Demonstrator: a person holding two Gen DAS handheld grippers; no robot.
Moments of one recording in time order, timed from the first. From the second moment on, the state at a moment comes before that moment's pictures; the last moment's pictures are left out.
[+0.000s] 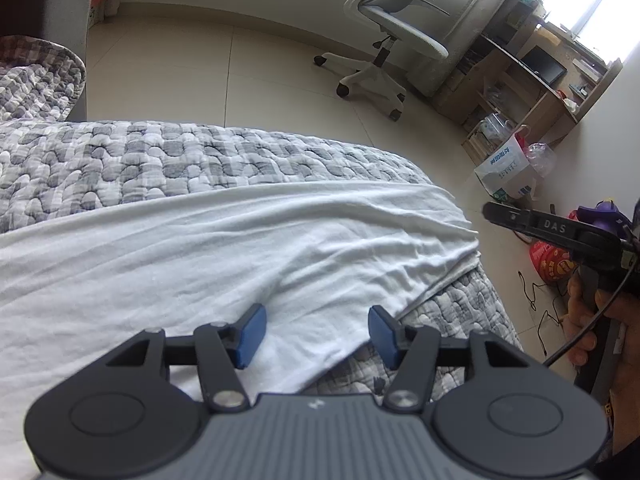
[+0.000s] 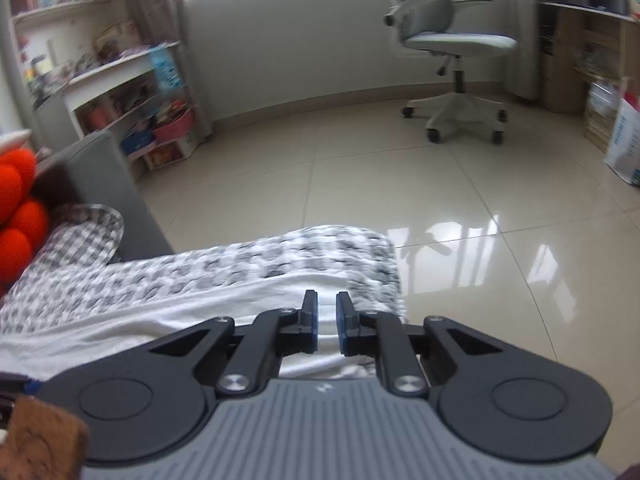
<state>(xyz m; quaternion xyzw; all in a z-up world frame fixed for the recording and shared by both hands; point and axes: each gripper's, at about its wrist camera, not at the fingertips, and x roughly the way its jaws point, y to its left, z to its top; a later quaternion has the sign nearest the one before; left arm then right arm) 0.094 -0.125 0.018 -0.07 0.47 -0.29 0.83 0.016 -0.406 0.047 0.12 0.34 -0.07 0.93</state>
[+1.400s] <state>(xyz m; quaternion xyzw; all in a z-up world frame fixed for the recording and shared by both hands) 0.093 -0.126 0.017 -0.07 0.47 -0.29 0.83 0.019 -0.424 0.027 0.23 0.33 -0.15 0.90</state>
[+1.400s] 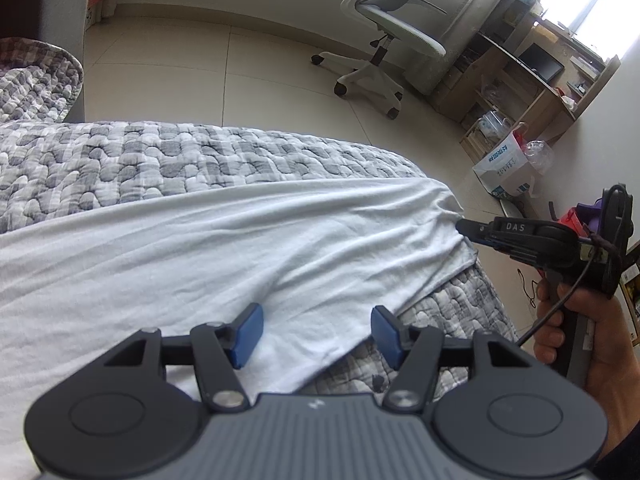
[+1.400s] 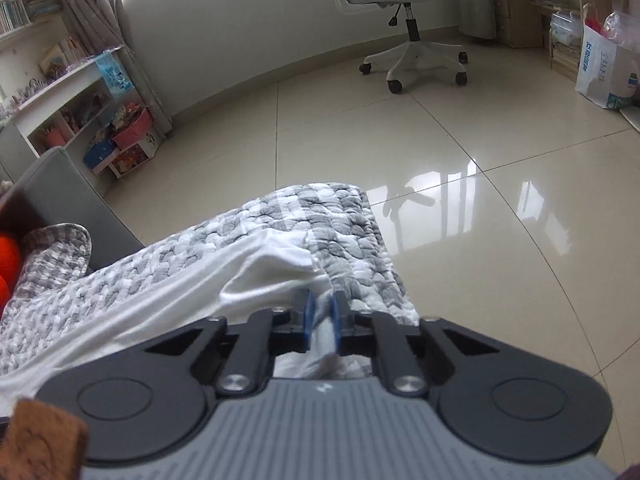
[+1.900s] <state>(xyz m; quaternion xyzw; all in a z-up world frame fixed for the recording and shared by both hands) 0.094 -0.124 0.018 -0.07 0.47 -0.29 0.83 -0.001 -0.420 0.034 0.18 0.31 -0.16 0.92</state>
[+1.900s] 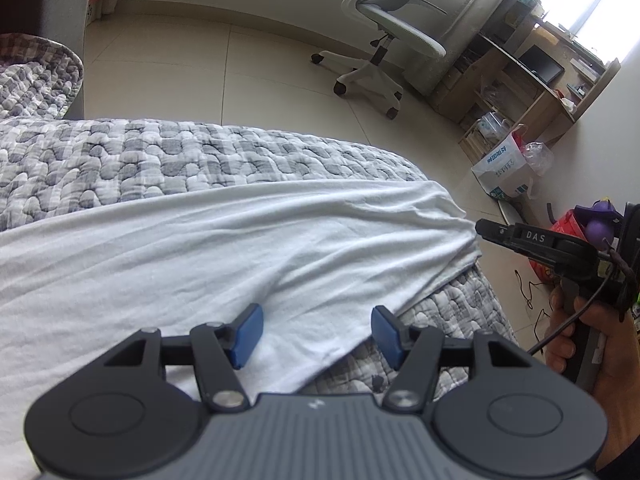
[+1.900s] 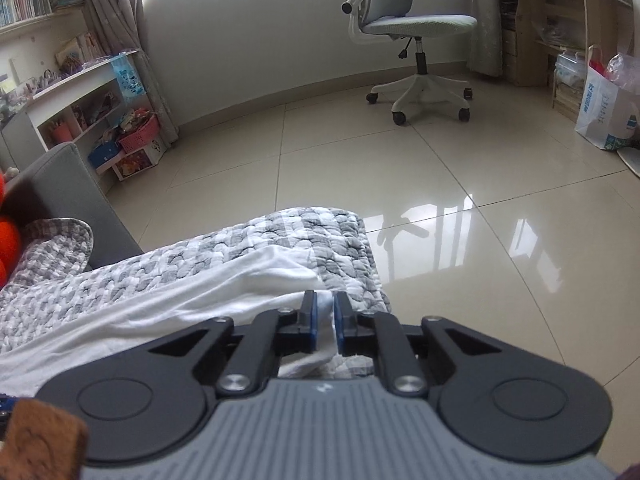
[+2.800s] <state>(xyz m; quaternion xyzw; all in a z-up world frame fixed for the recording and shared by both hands) 0.097 -0.118 0.019 -0.09 0.48 -0.29 0.82 -0.011 -0.415 0.031 0.28 0.30 -0.19 0.89</state>
